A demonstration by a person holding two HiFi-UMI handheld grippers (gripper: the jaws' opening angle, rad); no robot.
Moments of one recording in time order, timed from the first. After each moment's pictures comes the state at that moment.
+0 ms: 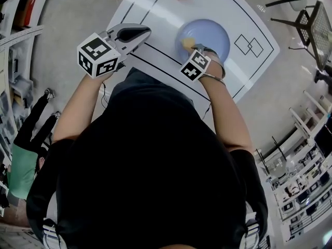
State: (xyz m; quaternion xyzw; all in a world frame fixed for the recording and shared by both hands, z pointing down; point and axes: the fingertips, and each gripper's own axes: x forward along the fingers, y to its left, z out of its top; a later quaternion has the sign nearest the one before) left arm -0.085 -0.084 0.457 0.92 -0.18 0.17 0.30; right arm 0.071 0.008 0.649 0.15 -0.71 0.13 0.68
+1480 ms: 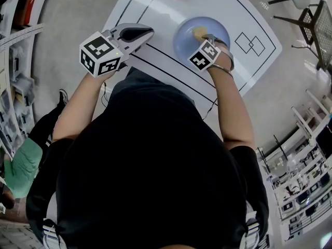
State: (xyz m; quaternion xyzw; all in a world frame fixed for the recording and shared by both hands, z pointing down) left arm -0.063 -0.079 0.470 0.92 -0.17 0.18 0.31; right arm 0.122 -0.037 0.664 0.20 -0.69 0.11 0.69
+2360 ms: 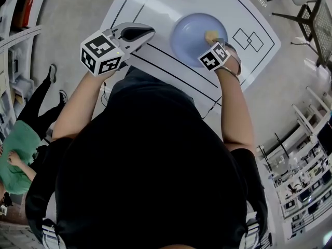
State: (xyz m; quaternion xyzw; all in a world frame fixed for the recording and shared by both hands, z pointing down) left arm -0.049 -0.069 0.468 0.92 -0.15 0.19 0.31; right arm 0.182 -0.015 0.663 0.23 -0.65 0.16 0.70
